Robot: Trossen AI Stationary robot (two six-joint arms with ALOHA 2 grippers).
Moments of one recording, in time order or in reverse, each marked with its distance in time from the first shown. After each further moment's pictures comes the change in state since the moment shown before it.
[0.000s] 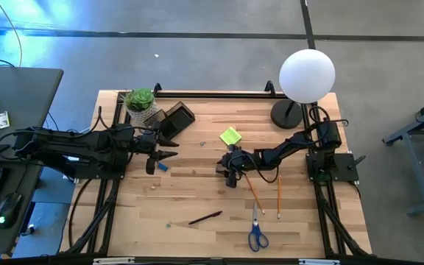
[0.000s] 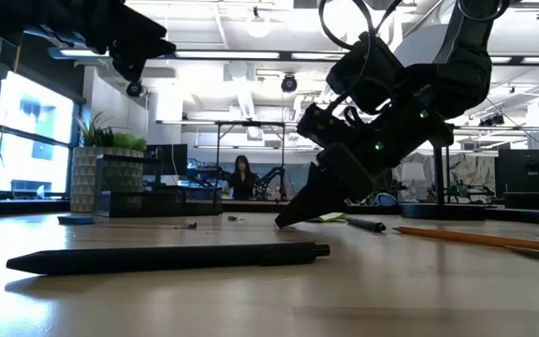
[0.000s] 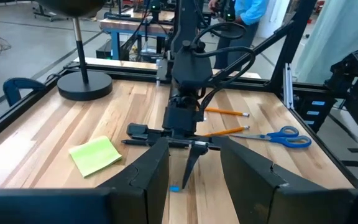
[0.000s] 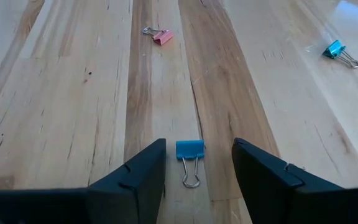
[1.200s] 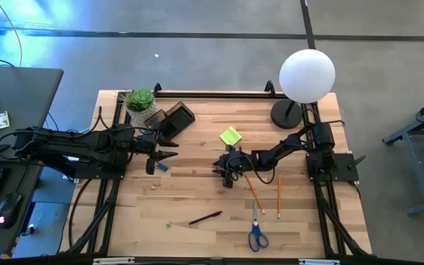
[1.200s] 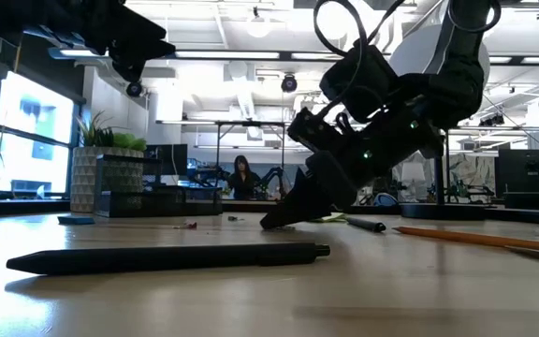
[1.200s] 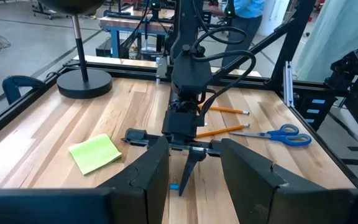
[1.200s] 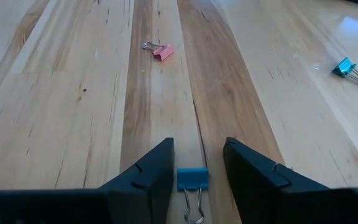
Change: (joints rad) left arm 0.000 0.000 0.000 -0.010 0.000 0.000; right arm 0.002 0.091 0.027 0.057 0.001 -0.018
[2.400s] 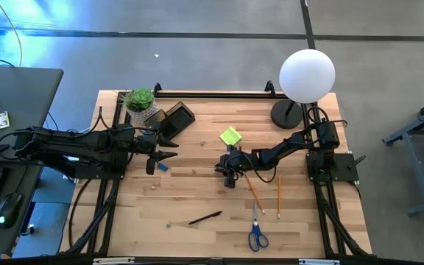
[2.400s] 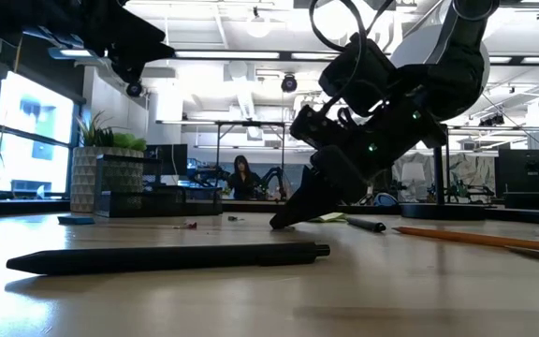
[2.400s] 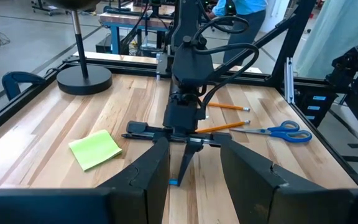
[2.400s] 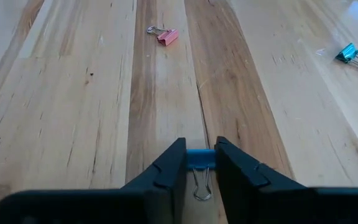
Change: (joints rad) left arm 0.000 0.000 0.000 -0.013 0.000 0.000; right arm 0.000 -0.057 -0.004 -0.122 -0.022 0.007
